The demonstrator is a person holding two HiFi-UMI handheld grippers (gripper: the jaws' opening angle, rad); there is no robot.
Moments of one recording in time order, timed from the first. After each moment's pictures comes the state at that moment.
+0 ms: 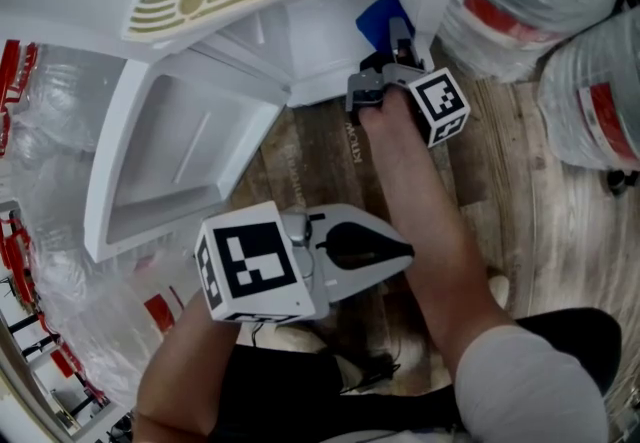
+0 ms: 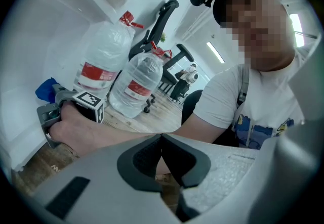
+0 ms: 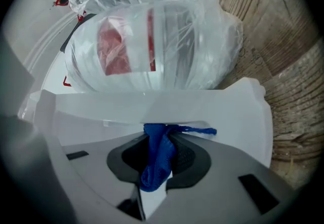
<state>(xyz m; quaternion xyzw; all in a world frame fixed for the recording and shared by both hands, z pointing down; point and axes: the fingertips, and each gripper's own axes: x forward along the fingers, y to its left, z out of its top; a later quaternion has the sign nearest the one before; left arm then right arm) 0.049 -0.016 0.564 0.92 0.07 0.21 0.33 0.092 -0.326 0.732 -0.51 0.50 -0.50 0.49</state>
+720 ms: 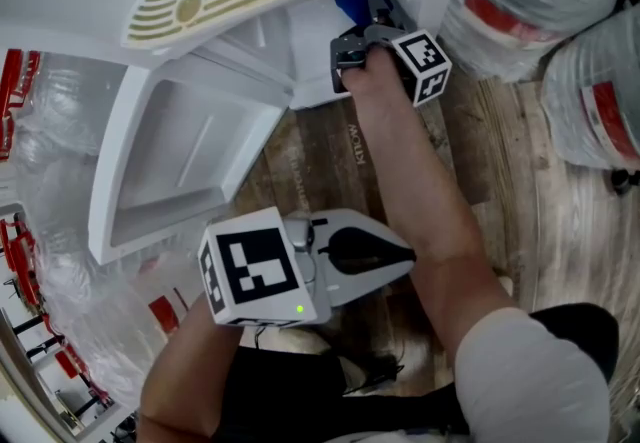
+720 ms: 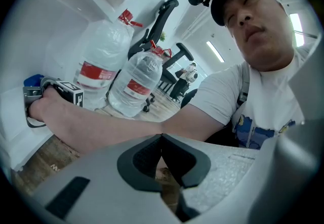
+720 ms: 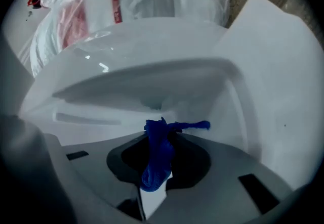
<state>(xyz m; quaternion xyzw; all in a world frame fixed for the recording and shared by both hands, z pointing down) 0.049 -0.013 0.564 0.92 0.08 0.21 0.32 0.061 -0.387 0.751 -0.46 0.44 -0.58 0.51</state>
